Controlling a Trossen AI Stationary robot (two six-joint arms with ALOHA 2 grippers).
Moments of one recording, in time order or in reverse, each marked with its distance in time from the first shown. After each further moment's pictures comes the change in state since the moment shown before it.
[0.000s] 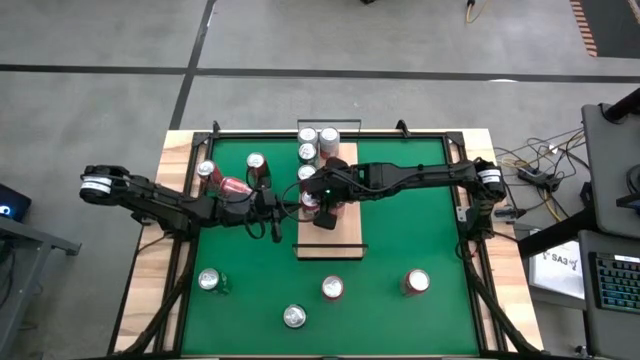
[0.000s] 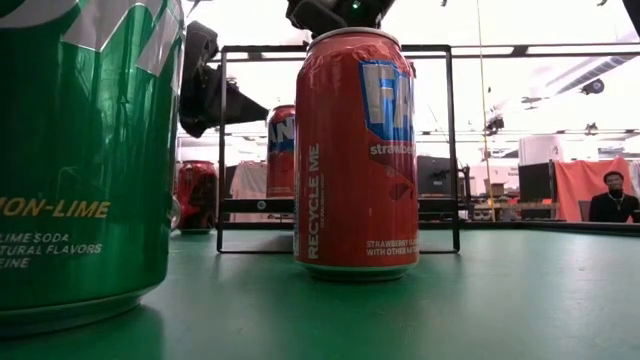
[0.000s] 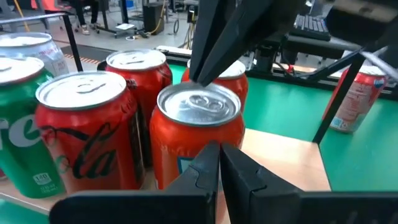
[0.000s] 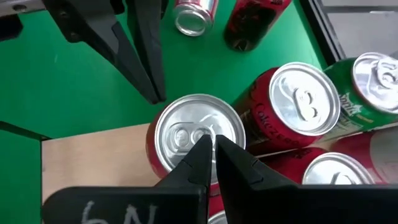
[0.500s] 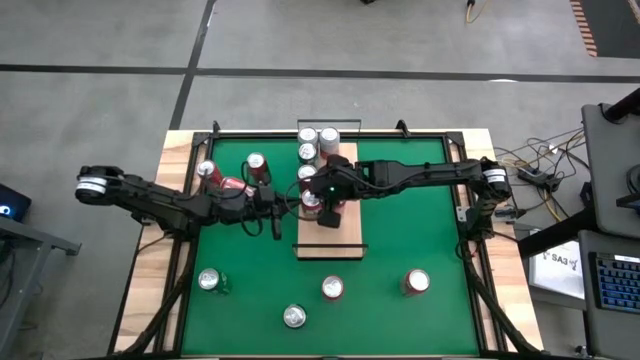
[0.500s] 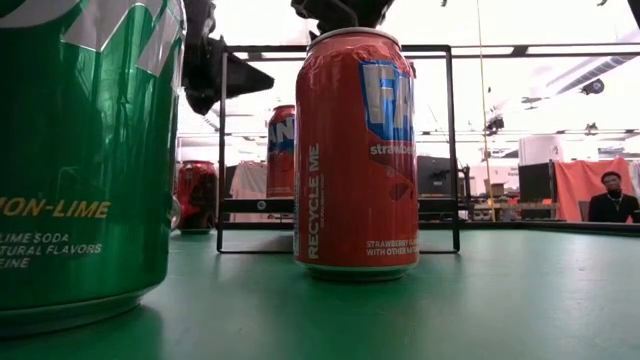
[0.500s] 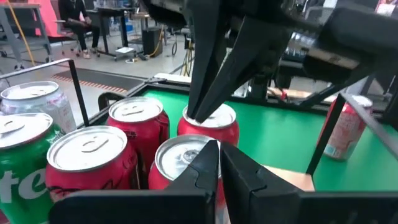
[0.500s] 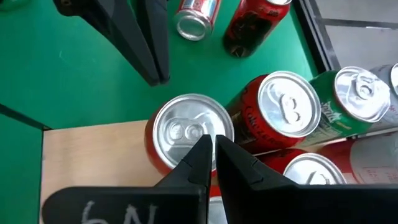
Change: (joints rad) left arm -0.001 -0.049 0.053 -0.009 0.000 0.051; right arm 0.005 -0.034 0.004 -0.025 -0.006 -0.060
